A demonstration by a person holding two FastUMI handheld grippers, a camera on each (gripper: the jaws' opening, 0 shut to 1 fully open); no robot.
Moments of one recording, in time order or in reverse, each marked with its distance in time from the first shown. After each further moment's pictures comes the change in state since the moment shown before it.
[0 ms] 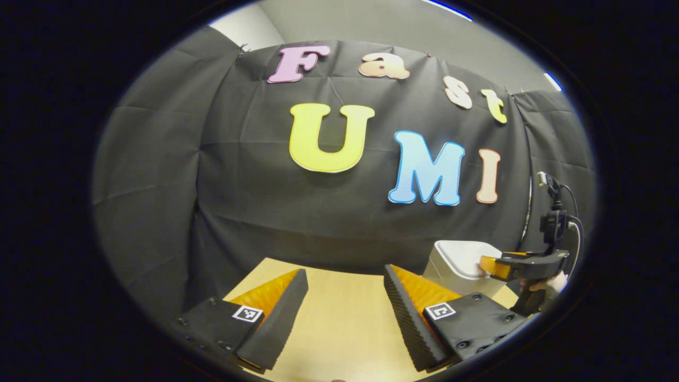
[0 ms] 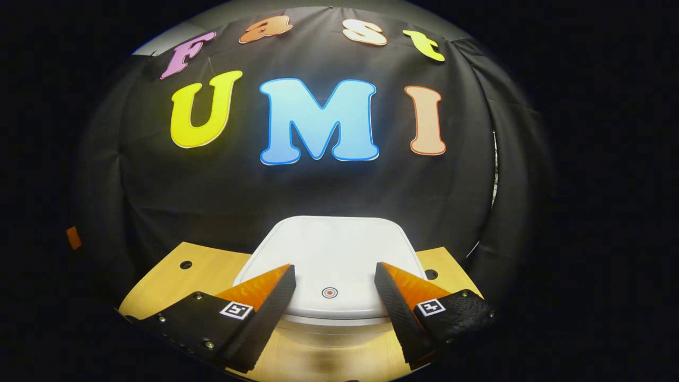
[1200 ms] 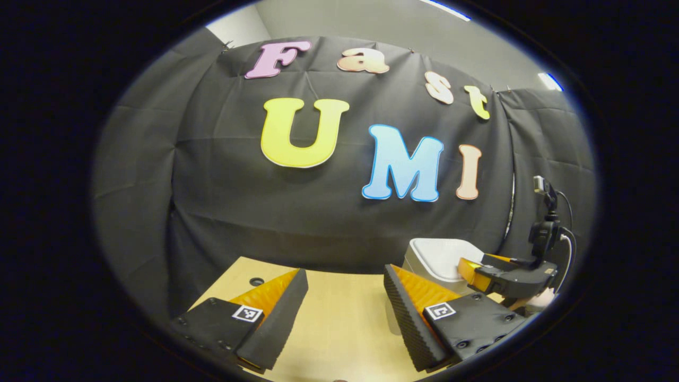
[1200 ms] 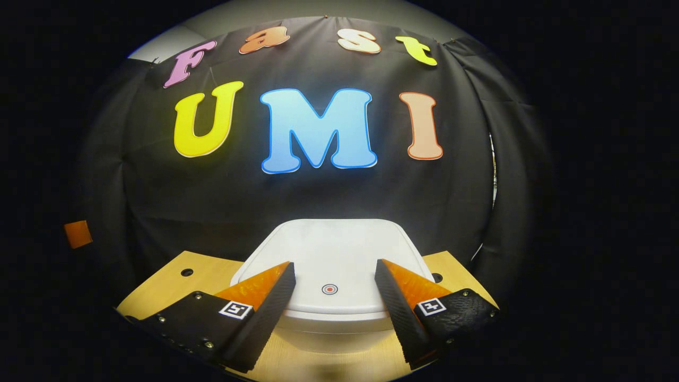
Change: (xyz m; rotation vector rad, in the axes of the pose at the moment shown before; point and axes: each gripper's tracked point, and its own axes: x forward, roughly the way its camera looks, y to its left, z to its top) left arm 0.017 -0.052 -0.004 0.021 0.005 -0.106; right arm 0.000 -0.001 -0.010 0.009 -0.075 0.017
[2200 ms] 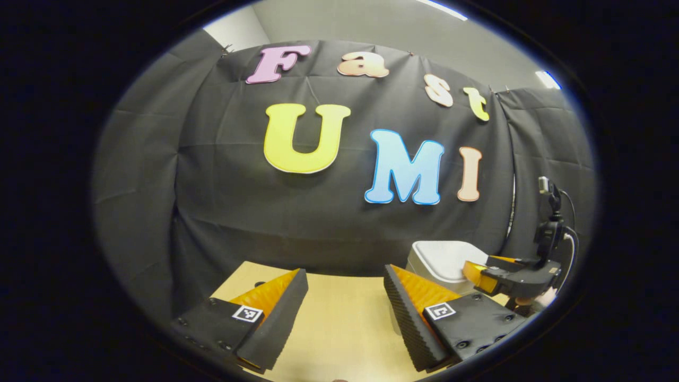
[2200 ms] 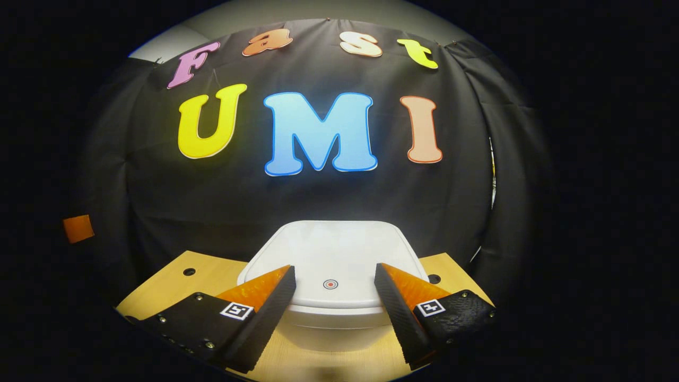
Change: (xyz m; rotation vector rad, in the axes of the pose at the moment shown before) left arm -0.009 0.012 0.013 0.031 -0.021 0.020; right arm -0.020 -0.005 0.018 -0.011 -0.034 -0.018
